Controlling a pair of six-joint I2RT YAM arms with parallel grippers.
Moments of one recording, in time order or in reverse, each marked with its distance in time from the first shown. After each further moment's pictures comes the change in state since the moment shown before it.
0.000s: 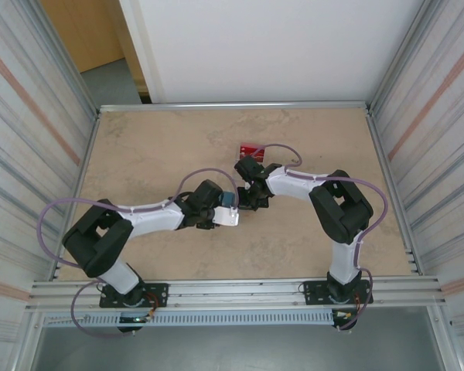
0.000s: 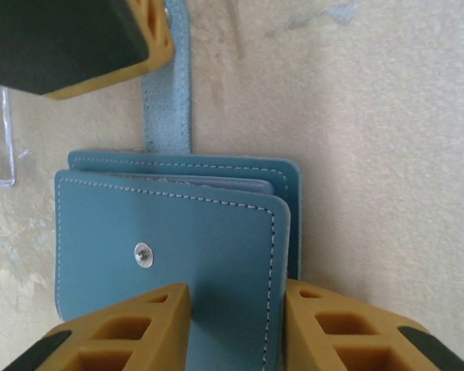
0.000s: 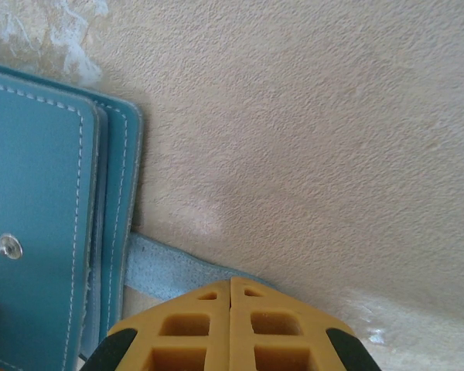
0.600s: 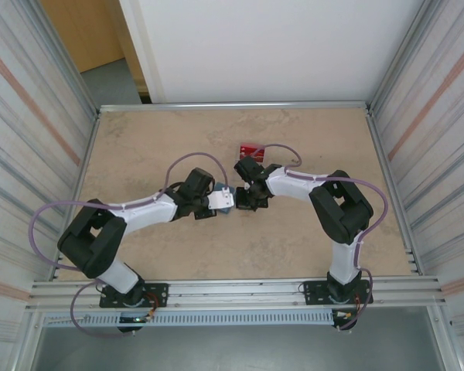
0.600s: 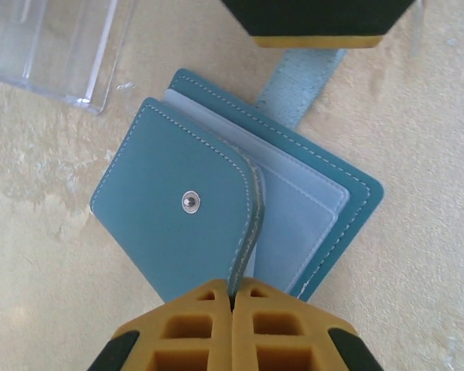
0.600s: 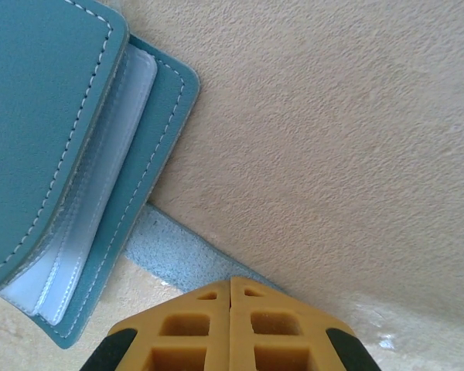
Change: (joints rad) left arm 0.114 -0.024 0.049 -0.024 0.045 -0.208; right arm 0.001 -0.003 -0.005 0.019 -0.001 0.000
